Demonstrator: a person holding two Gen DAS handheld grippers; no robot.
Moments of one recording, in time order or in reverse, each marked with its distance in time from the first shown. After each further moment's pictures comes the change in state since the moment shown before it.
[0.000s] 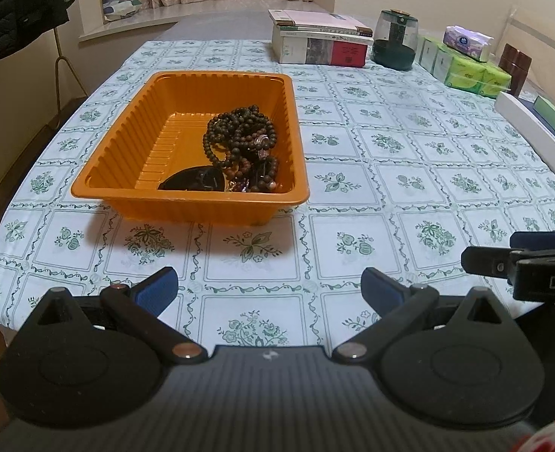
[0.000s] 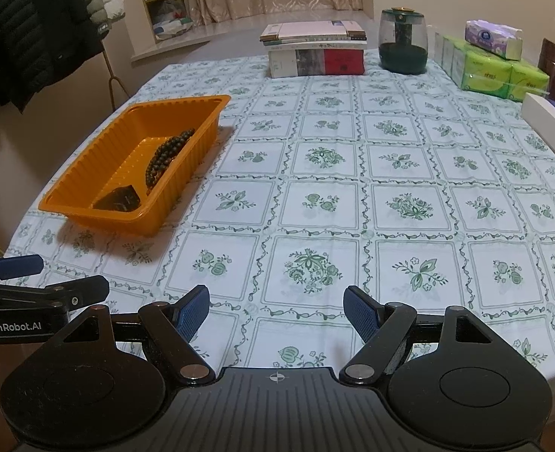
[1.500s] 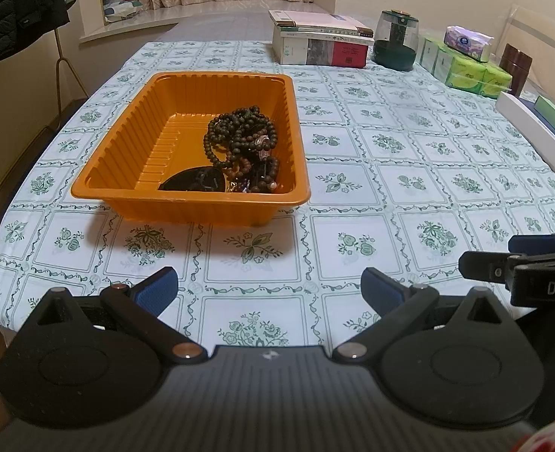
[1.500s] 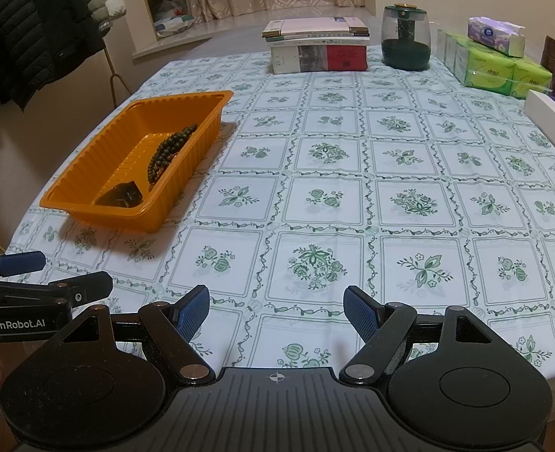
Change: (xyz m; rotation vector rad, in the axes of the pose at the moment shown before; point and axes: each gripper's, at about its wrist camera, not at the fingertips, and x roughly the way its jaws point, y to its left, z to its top) left arm 0.002 -0.002 0.000 -0.001 -0.005 0.005; right arm 0.003 0.002 -0.001 0.004 0.006 0.001
